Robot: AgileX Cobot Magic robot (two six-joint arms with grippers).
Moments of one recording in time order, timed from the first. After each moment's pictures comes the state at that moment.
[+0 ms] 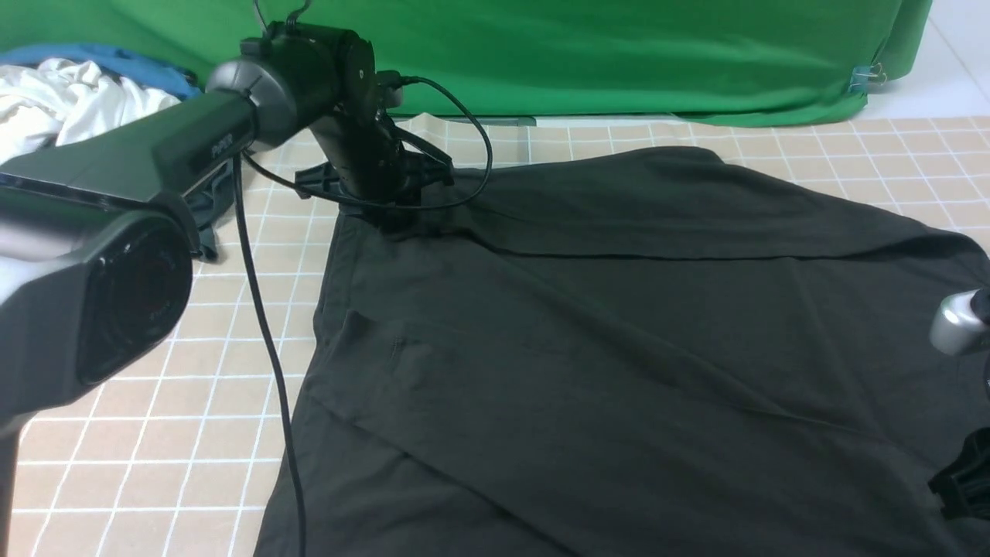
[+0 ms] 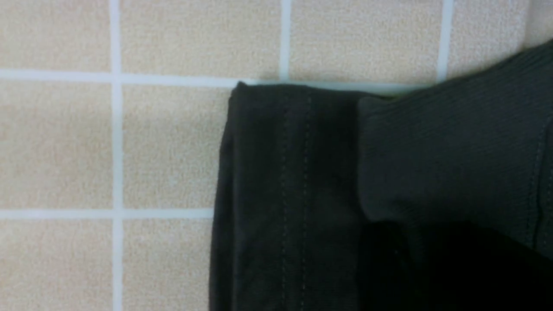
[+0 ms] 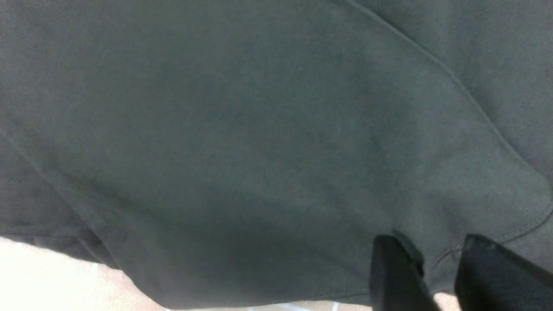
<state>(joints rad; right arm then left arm) 0.21 1.03 -0.66 0.06 0.90 0.00 -0.22 2.38 -2.05 0.02 0.92 -0.29</state>
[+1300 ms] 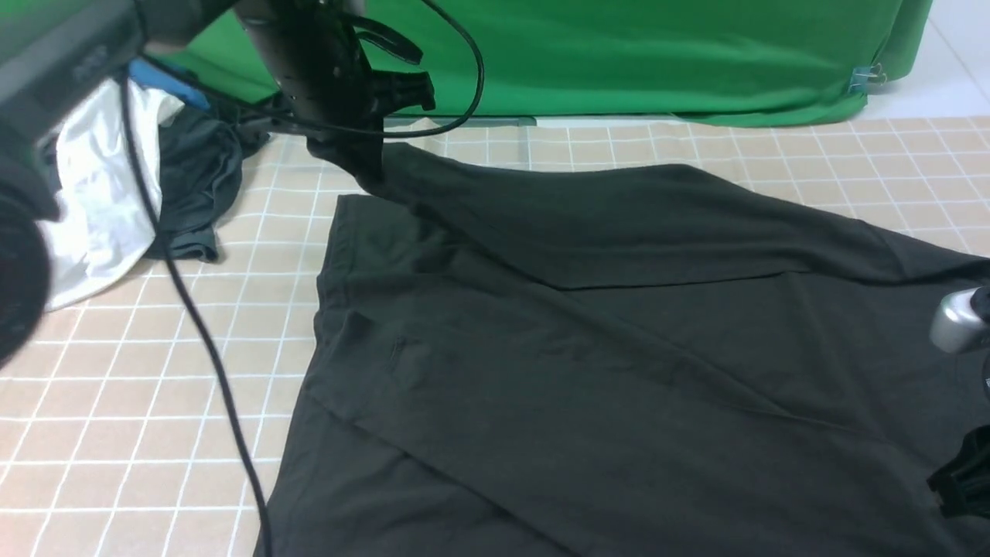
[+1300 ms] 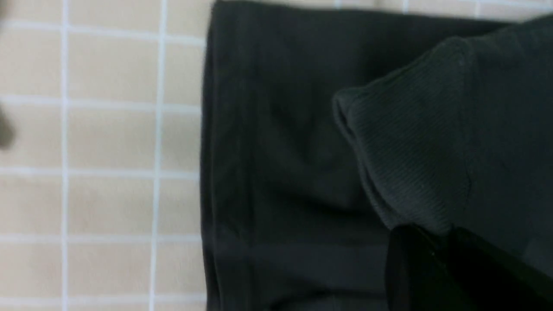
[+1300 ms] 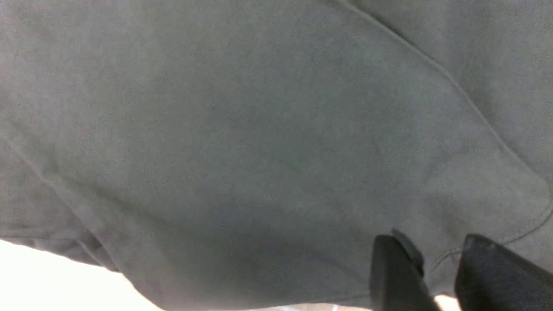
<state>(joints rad) 0.21 1.03 -0.66 0.06 0.89 0.00 -0.22 2.04 -1.93 -0.06 1.21 -0.30</state>
